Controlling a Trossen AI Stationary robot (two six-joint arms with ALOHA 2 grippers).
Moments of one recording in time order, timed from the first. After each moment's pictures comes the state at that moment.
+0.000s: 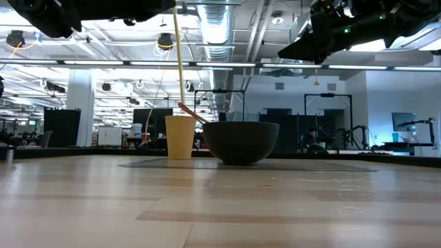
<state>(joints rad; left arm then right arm) 0.07 1.07 0.44 1.10 -0.45 0.47 -0.28 0.98 0.51 0.33 0.10 -0.17</state>
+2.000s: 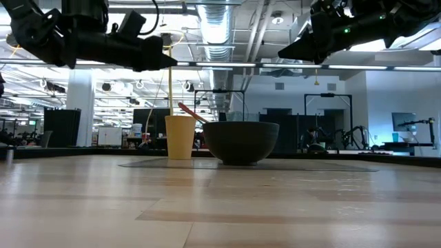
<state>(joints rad) 0.16 1.23 0.29 1.07 -0.50 0.35 -0.28 0.98 0.51 0.33 0.10 -0.17</state>
